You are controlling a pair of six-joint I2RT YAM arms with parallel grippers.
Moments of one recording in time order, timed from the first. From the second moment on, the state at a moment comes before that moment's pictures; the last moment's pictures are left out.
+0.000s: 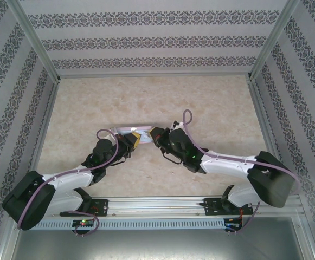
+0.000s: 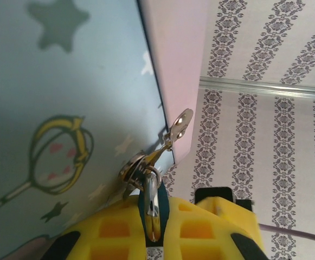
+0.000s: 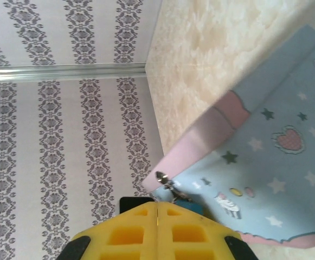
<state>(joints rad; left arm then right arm) -0.59 1.15 0.25 0.71 0.12 -1.58 0.91 1.37 0.63 0.47 0.12 1.60</state>
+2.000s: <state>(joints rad) -0.59 1.15 0.25 0.69 0.08 -1.58 0.94 1.52 0.72 0.40 0.11 1.60</state>
